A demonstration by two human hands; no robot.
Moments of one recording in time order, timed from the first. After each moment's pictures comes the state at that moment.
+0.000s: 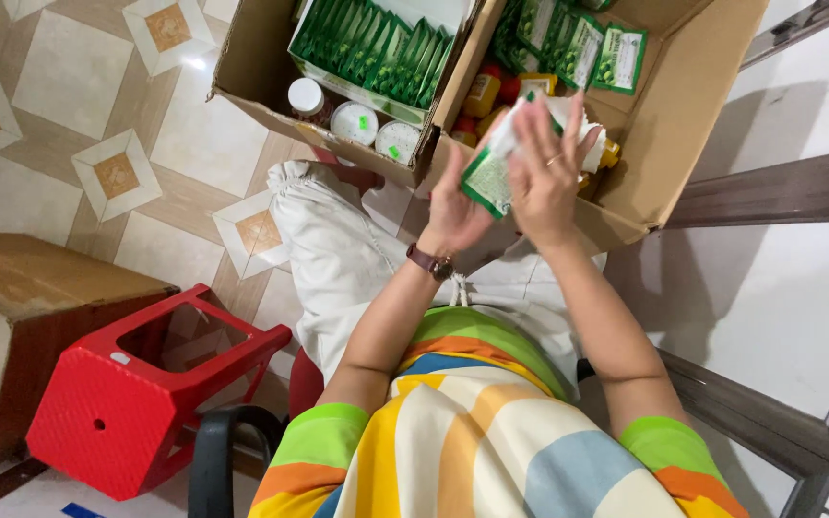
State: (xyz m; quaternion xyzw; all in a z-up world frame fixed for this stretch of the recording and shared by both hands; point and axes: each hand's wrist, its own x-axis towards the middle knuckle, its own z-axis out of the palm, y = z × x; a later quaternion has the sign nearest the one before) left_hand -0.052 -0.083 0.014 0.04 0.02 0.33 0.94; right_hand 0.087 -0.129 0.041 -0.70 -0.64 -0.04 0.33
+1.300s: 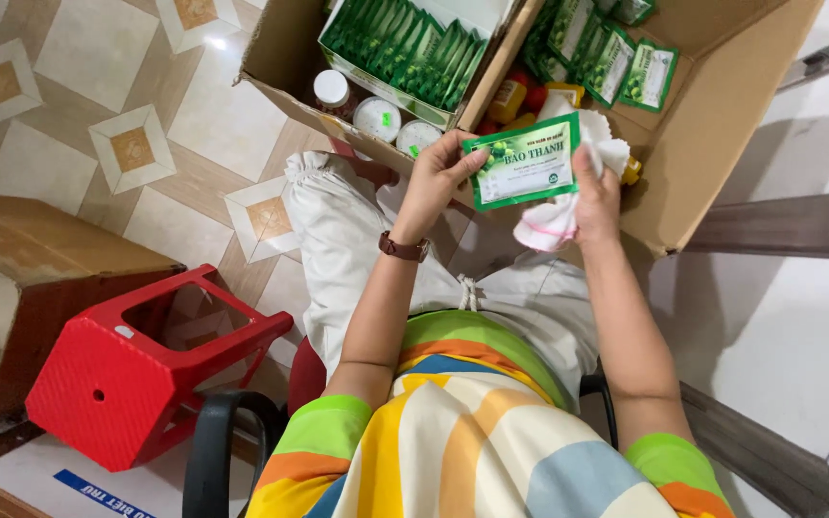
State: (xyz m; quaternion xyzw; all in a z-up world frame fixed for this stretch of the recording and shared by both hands) left_hand -0.101 -0.035 0.007 0.50 0.32 0.37 0.71; right_hand 0.142 -0.134 -0.026 -0.52 -0.22 0.50 0.66
